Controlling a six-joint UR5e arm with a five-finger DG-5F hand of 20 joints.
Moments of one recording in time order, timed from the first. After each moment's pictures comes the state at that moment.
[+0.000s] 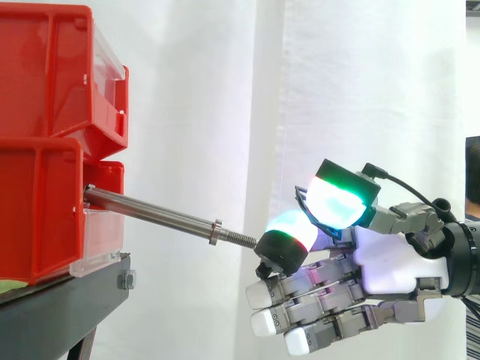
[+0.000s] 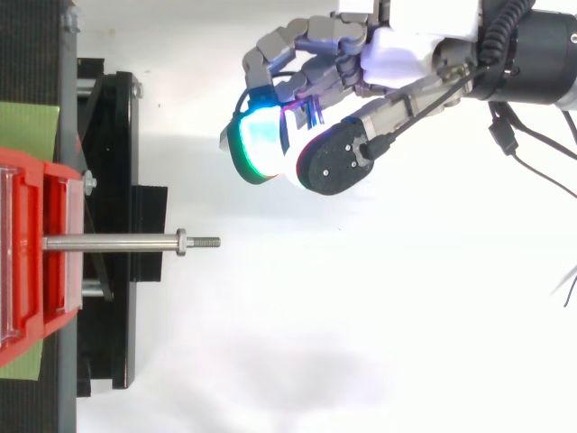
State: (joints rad) arm -0.03 -2.32 -1.27 -2.70 -1.62 0.15
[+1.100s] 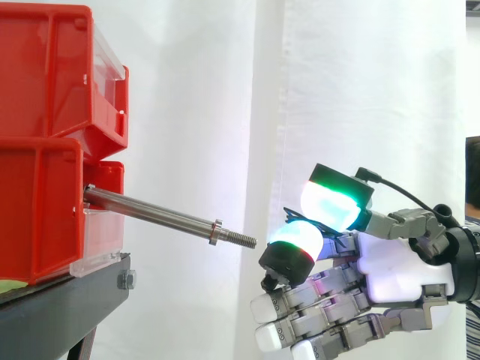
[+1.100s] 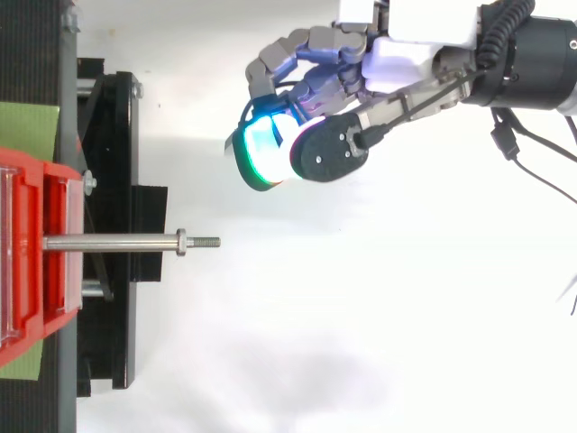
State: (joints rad) arm -0.03 -2.32 -1.27 -2.73 -1.62 0.15
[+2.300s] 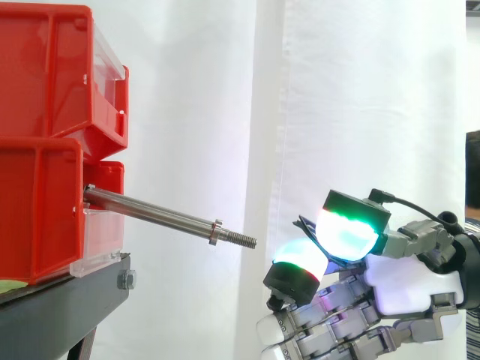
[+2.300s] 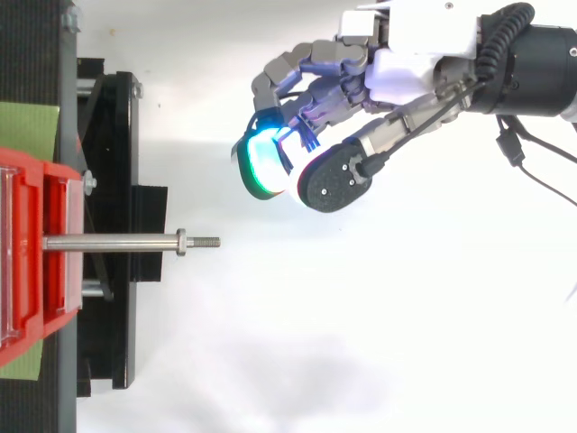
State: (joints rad) arm -0.02 -2.32 -1.27 -2.78 -1.62 0.16
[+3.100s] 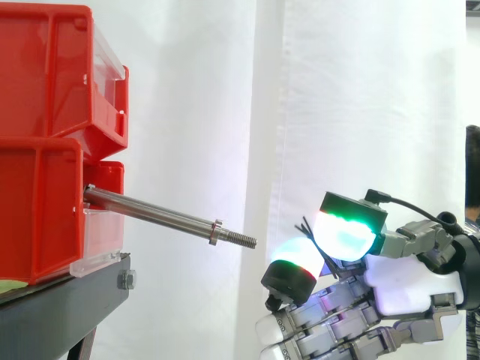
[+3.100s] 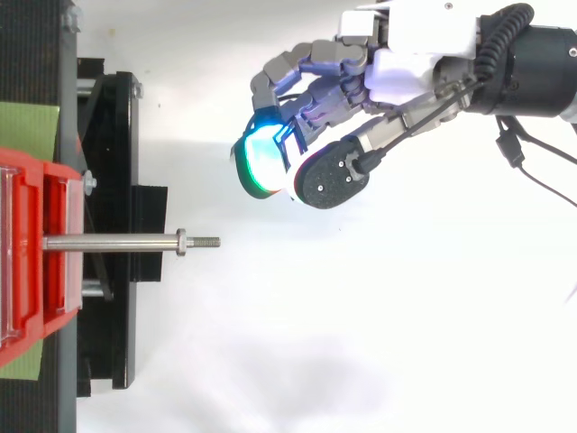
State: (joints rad) arm -0.02 -2.32 -1.27 -2.78 -1.62 0.17
